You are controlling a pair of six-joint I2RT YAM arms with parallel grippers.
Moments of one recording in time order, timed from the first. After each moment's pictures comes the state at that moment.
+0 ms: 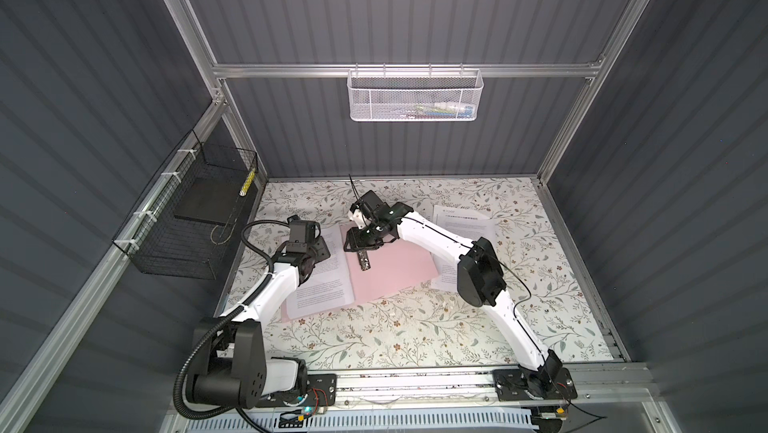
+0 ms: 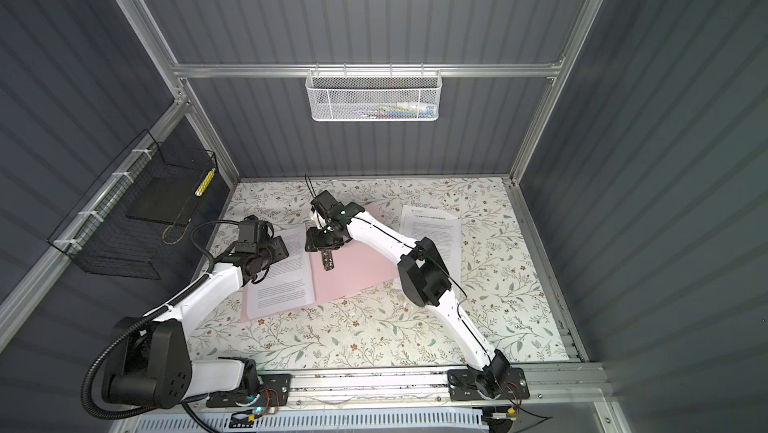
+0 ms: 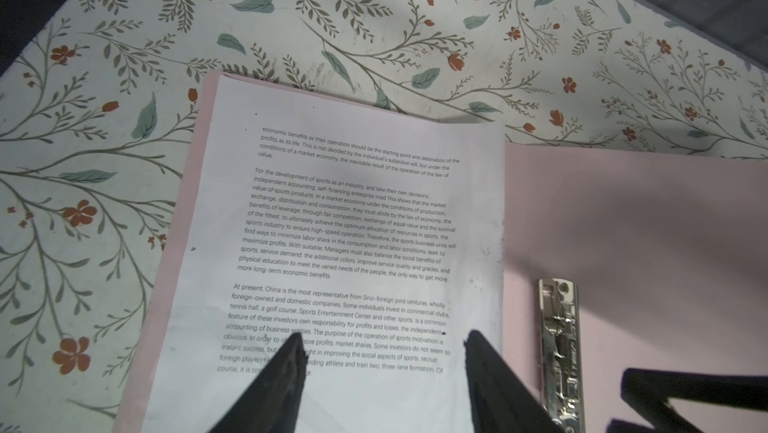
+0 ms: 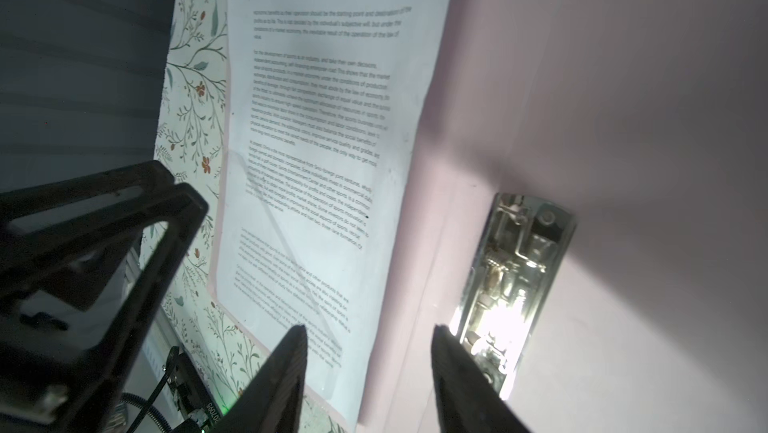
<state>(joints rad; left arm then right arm) -0.14 1.32 0.79 -0.31 -0.15 -0.45 0.83 2.47 2.30 -0.81 -0.38 0.52</state>
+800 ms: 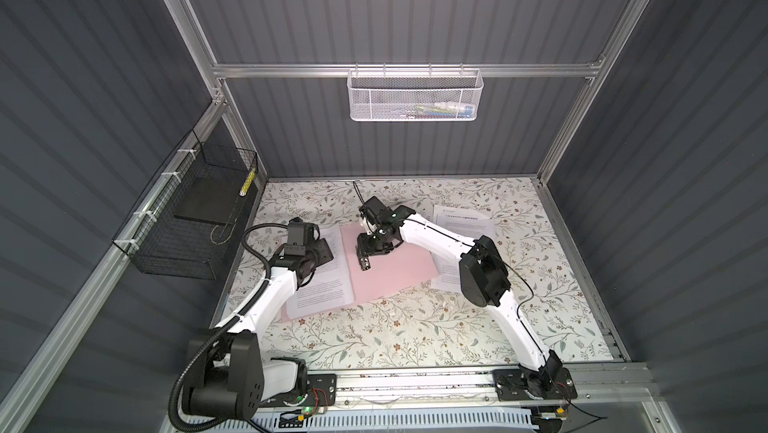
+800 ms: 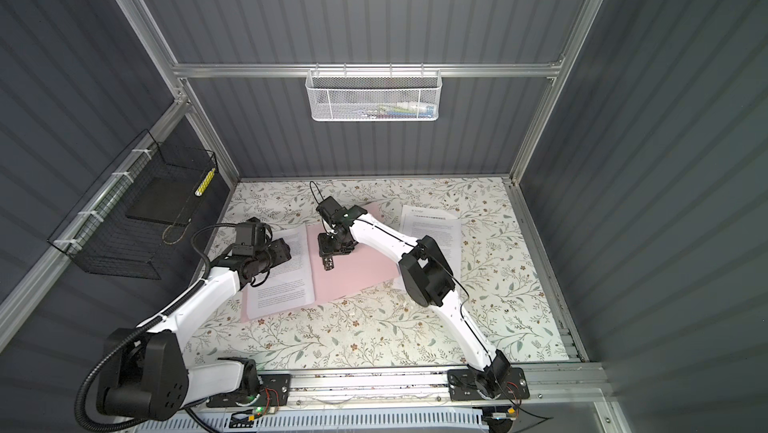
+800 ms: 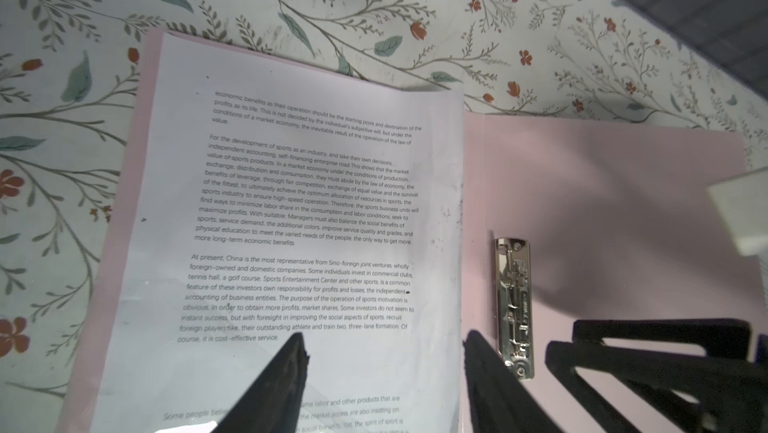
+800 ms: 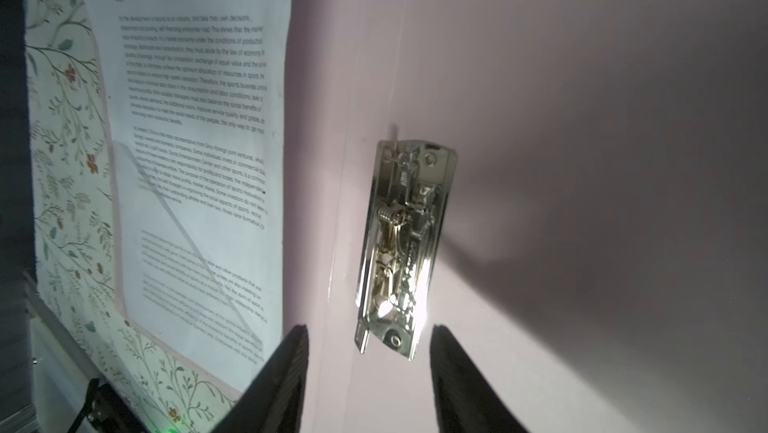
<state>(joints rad) -0.14 1.24 0.76 -0.35 -0.06 -0.48 0.84 2.43 2.17 -0.87 -0.23 0.49</state>
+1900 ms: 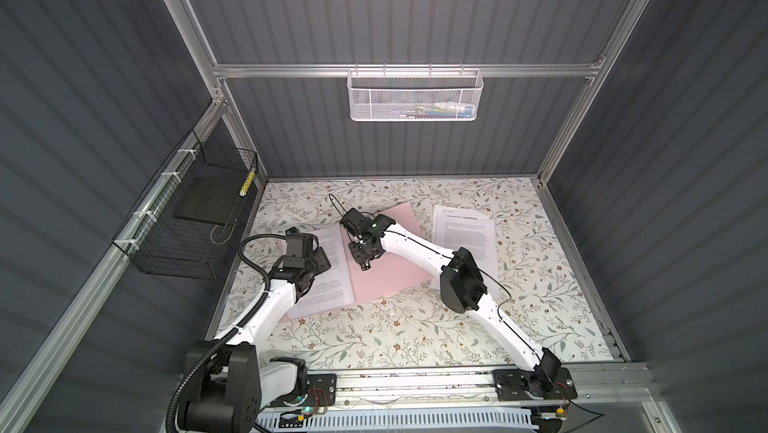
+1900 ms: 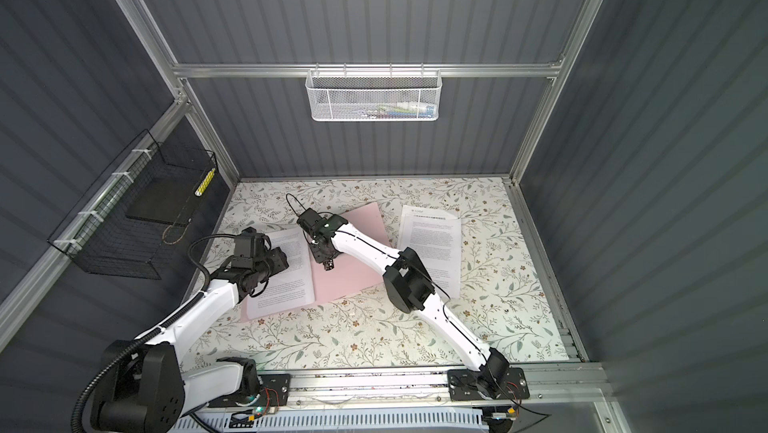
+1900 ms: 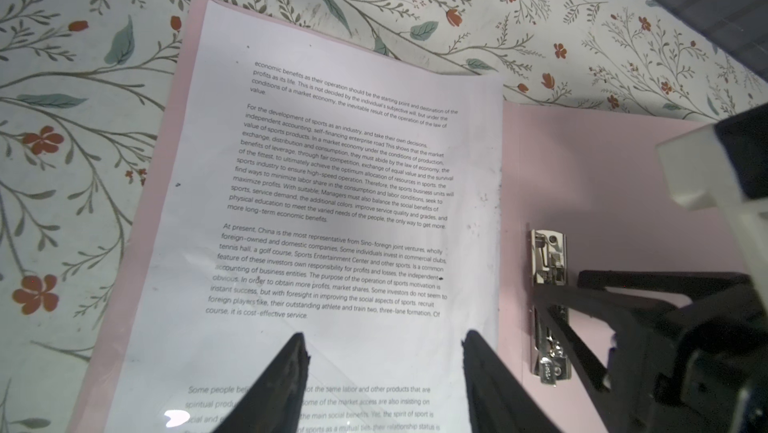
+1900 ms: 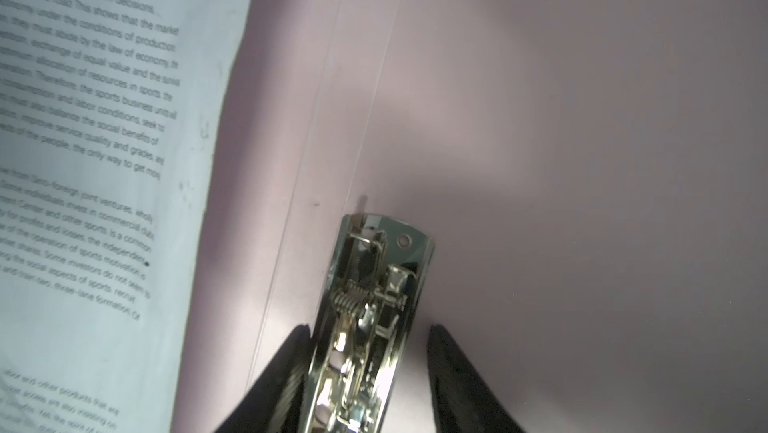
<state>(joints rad) -0.14 1.21 0.66 -0.27 -0.09 -0.51 0.92 2.66 2.51 -1.01 0.12 0.35</state>
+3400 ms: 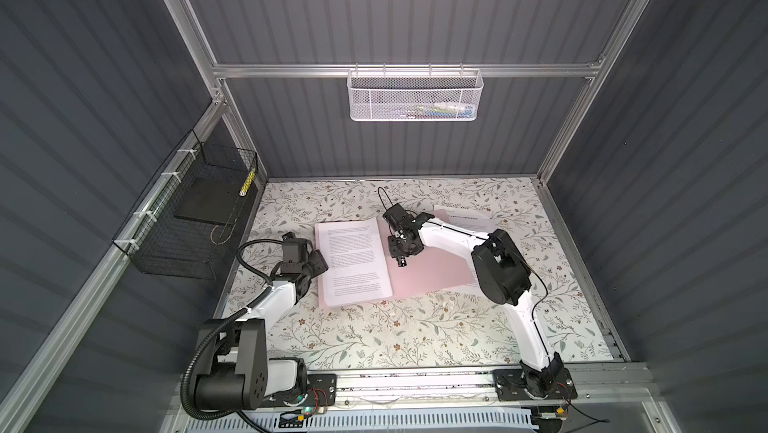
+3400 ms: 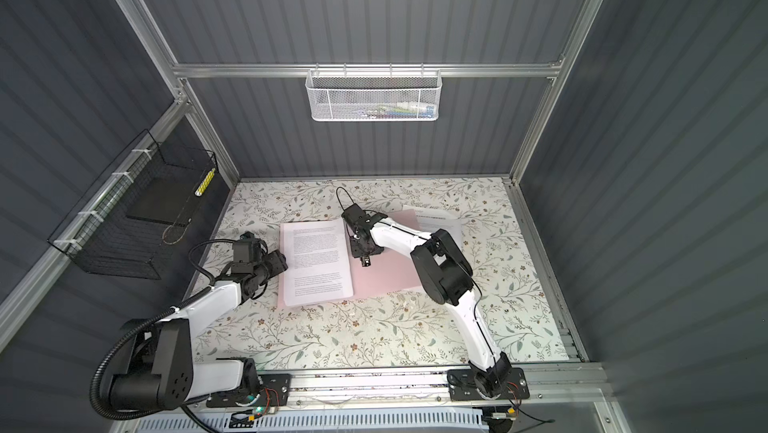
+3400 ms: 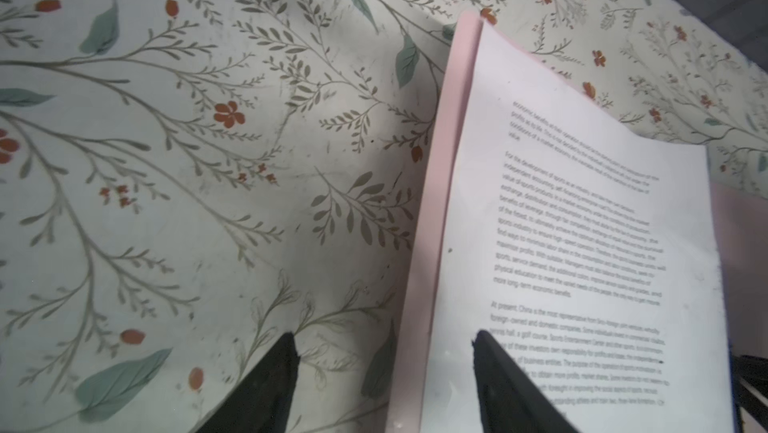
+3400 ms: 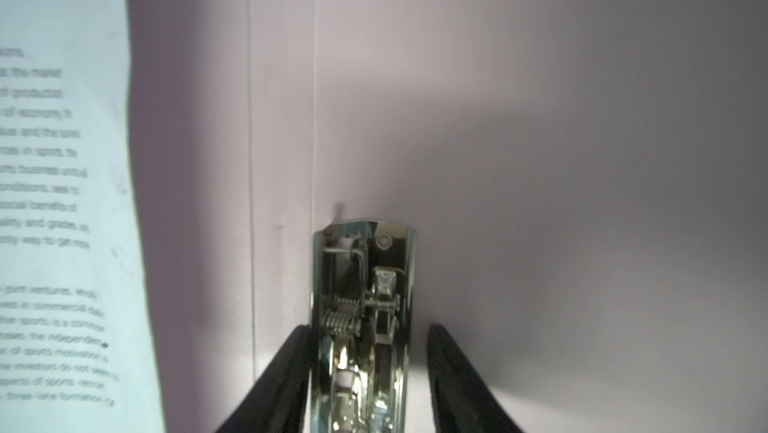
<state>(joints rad) -0.04 1.34 0.56 0.00 0.02 -0.46 0.74 2.28 1.77 -0.67 0.06 0.48</state>
